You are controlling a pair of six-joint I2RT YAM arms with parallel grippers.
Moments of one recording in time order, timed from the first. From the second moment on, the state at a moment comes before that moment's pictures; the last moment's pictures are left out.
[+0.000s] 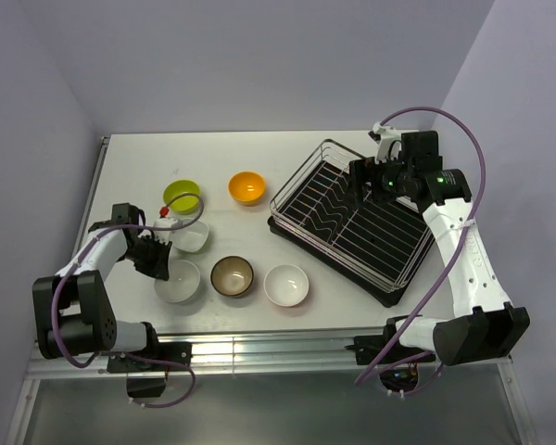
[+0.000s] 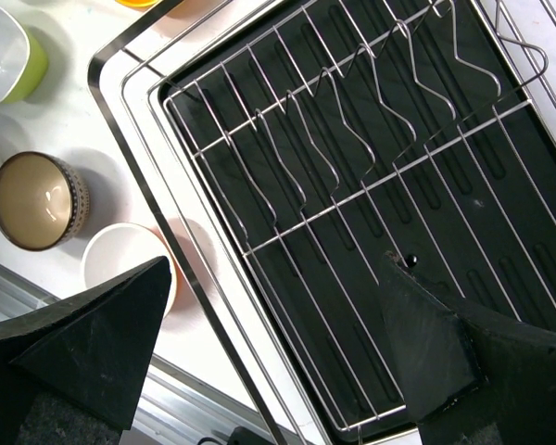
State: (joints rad) left arm 0.13 1.35 0.75 -0.81 0.38 0.58; right arm 0.11 1.25 1.39 -0.93 -0.37 -0.06
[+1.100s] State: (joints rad) left arm -0.26 1.45 1.69 -0.84 0.00 -0.20; right arm 0.14 1.16 1.48 -0.82 -0.58 -0.15
